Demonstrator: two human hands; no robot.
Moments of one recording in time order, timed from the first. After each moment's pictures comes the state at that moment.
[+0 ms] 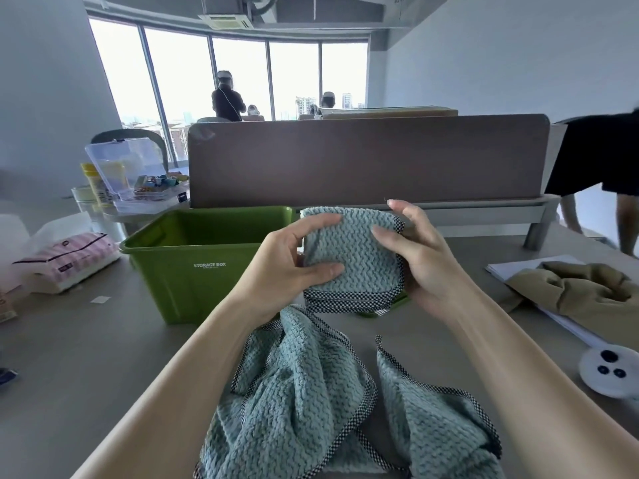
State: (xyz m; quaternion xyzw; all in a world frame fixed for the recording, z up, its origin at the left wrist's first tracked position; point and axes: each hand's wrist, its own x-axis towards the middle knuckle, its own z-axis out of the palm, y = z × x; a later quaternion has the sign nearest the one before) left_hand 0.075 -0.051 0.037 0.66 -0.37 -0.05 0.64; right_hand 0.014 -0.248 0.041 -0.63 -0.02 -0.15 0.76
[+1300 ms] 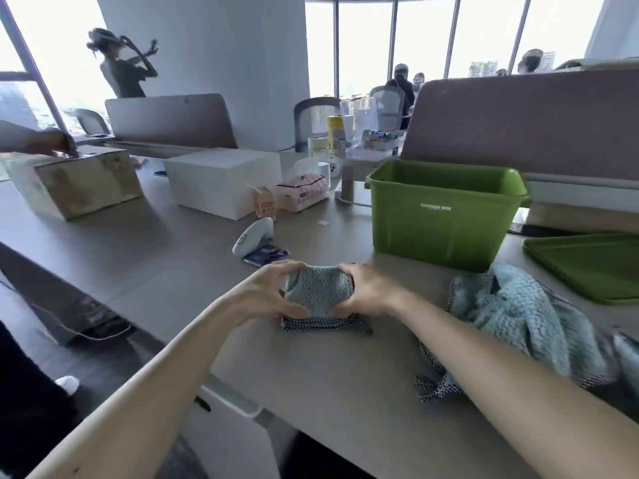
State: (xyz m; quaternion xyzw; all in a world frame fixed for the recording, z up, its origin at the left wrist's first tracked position) left_hand 0.011 0.279 -0.060 0.88 -0.07 -0.04 0.46; right_hand 0.057 0.066 -0.054 -0.93 -0.23 0.11 0.26
